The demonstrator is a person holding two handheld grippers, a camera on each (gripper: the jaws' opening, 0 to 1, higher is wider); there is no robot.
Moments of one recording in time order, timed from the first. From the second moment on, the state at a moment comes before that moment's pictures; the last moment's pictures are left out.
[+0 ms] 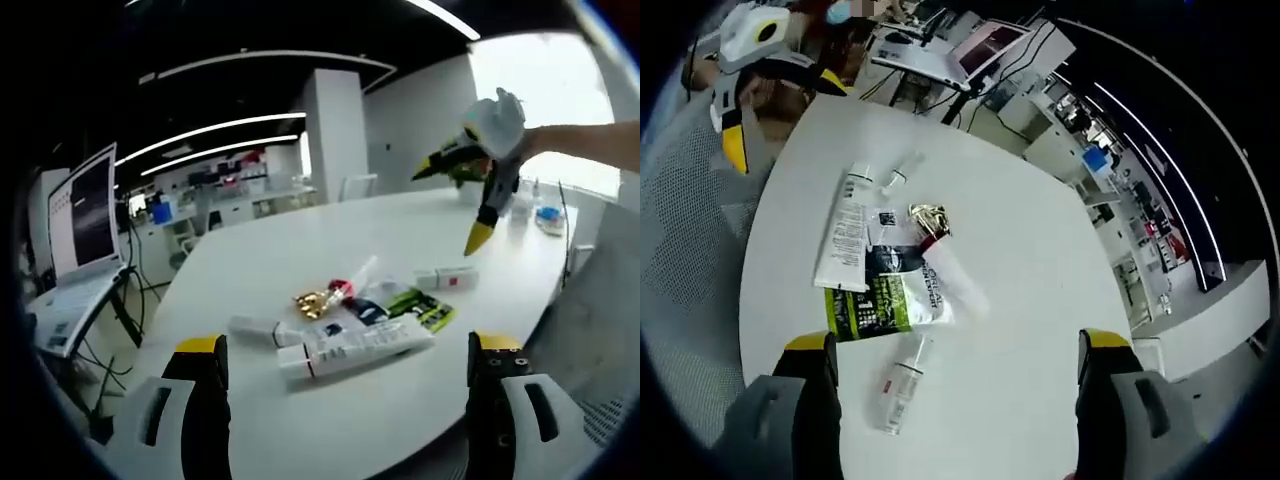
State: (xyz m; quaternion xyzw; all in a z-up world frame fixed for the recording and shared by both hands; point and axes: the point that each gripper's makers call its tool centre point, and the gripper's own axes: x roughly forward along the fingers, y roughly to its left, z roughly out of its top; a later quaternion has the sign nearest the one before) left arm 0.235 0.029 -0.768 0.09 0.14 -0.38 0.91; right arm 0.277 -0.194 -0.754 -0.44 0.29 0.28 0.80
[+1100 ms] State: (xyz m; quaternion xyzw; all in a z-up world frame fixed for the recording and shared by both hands) left arm 0.236 0.030 -0.772 0.10 0.15 -0.38 0.91; right arm 0.332 -0.183 -0.803 -0.46 0.33 0.38 0.73
